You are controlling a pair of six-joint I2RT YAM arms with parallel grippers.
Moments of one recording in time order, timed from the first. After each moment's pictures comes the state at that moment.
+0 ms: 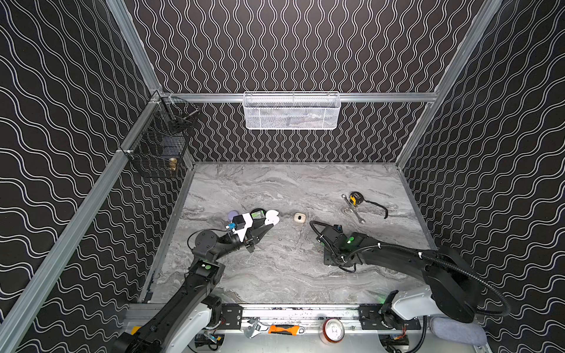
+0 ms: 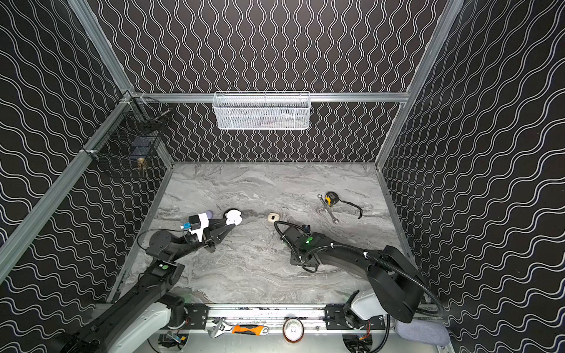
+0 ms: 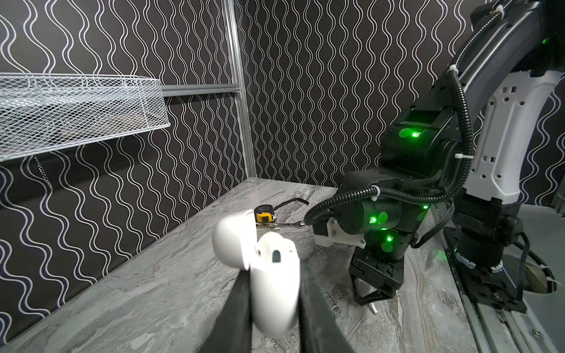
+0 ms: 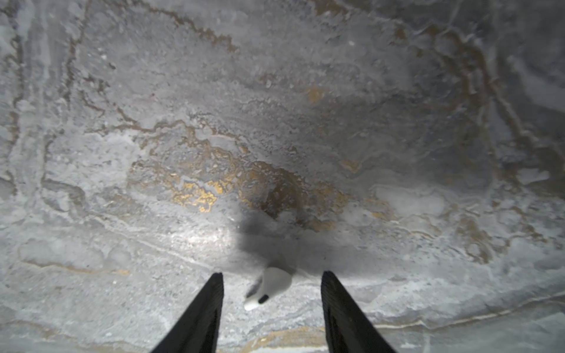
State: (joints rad) left arm -0.31 0.79 0.29 0.71 0.77 -0.04; right arm 0.85 1.44 0.77 -0.68 0.23 0.90
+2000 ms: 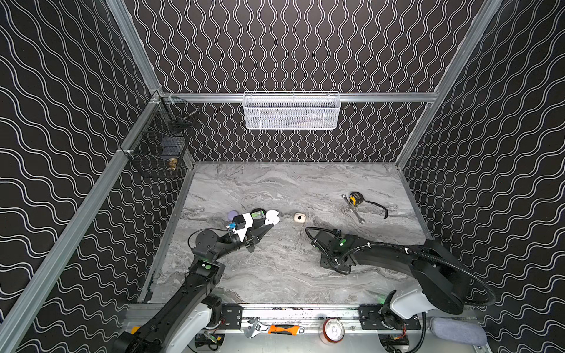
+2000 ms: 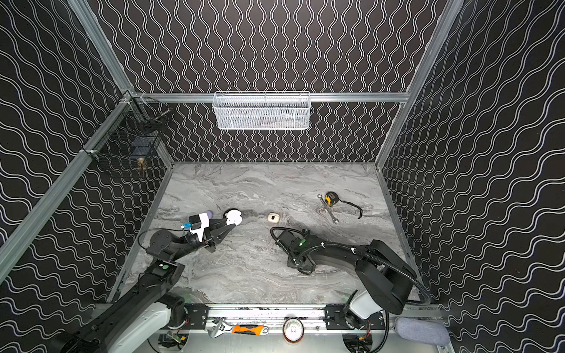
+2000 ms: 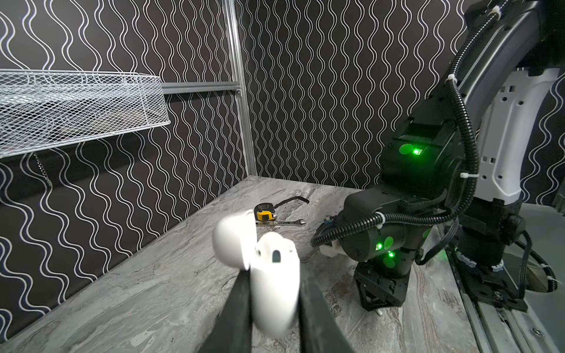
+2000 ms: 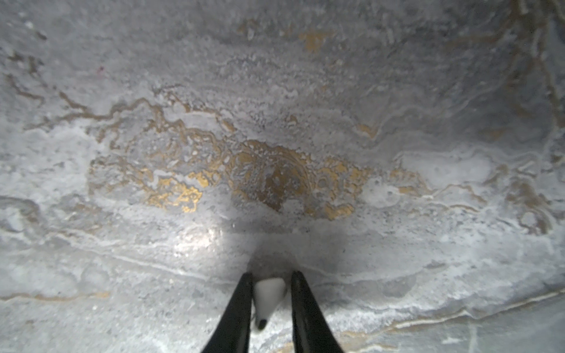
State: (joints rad) left arm -0.31 0.80 0.29 0.71 0.77 -0.04; right arm 0.90 1.52 0.76 -0.67 0.23 1.05
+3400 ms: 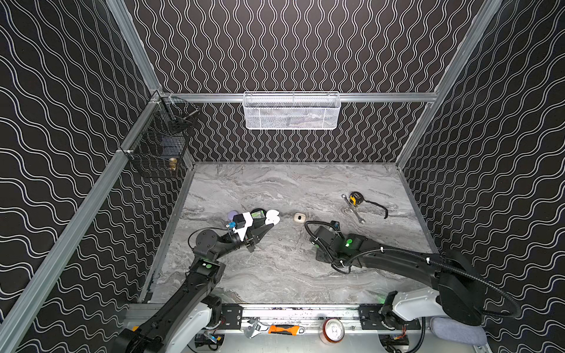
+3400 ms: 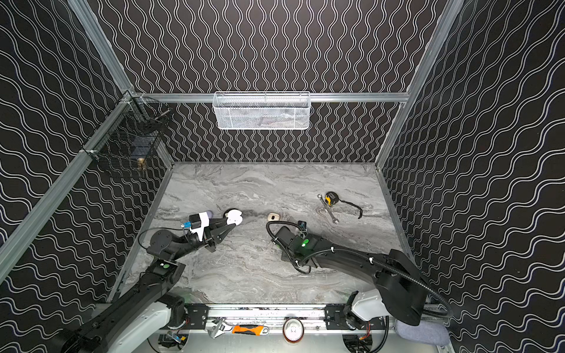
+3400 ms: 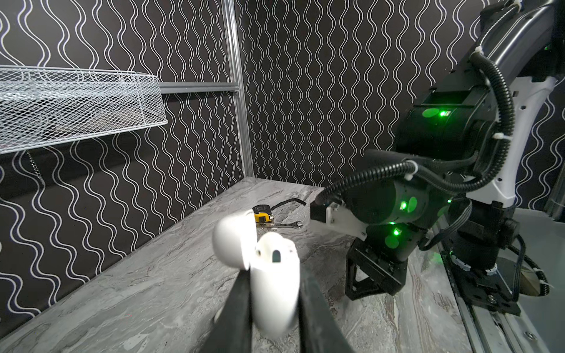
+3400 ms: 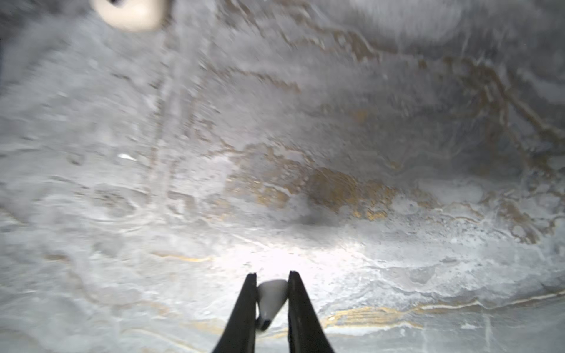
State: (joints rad) left arm -0.31 0.82 0.29 0.74 0.78 -0.07; right arm 0.98 1.39 0.87 -0.68 0.34 1.08
